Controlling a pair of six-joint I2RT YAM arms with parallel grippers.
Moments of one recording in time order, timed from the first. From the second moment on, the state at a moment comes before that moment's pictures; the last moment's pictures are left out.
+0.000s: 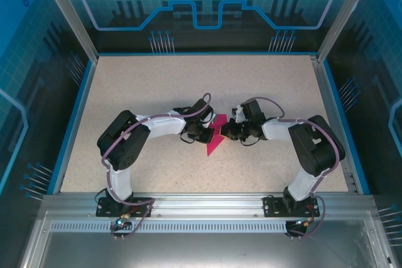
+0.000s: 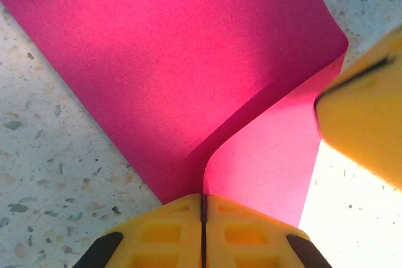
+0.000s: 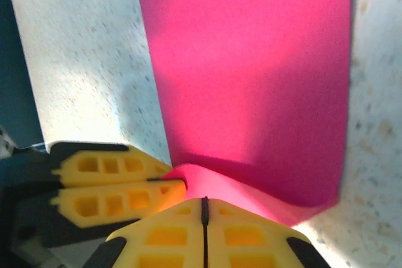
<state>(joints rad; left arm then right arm) -0.68 1.90 1.15 -0.42 0.22 -0.34 0.40 1.71 0.75 0.03 -0.61 0.76</state>
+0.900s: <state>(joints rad) -0.68 1.90 1.15 -0.43 0.22 -0.34 0.30 1.76 0.77 0.00 -0.64 0.70</state>
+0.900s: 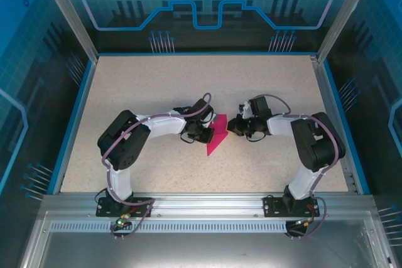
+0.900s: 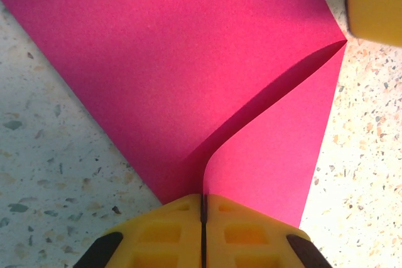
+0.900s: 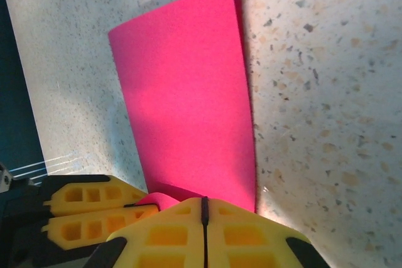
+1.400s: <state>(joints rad) -0.68 1.90 1.15 -0.44 0.22 -0.33 0.31 1.76 0.80 -0.08 -0.61 0.67</state>
